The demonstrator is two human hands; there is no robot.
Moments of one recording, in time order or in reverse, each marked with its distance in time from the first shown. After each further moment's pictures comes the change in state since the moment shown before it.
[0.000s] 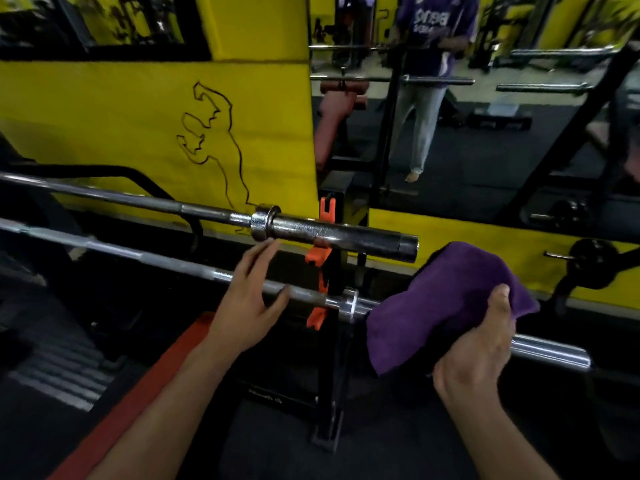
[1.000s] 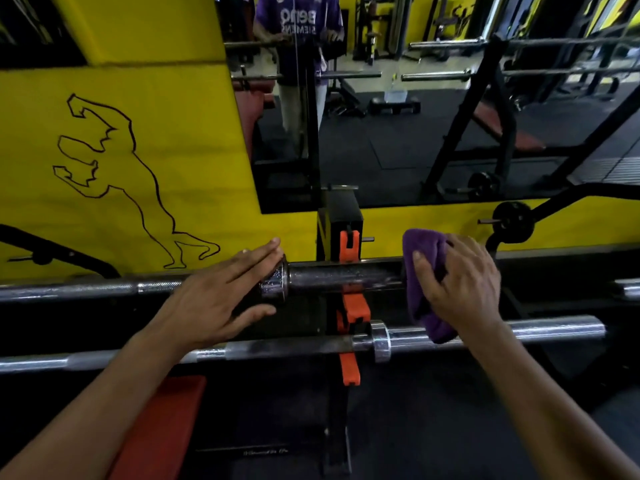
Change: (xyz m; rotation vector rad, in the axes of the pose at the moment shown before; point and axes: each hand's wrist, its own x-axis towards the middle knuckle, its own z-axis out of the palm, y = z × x) left_hand 0.158 -0.137 -0.056 0.350 -0.250 0.781; right_hand 0.071 0.044 0.103 -1.505 -0.041 -1.131
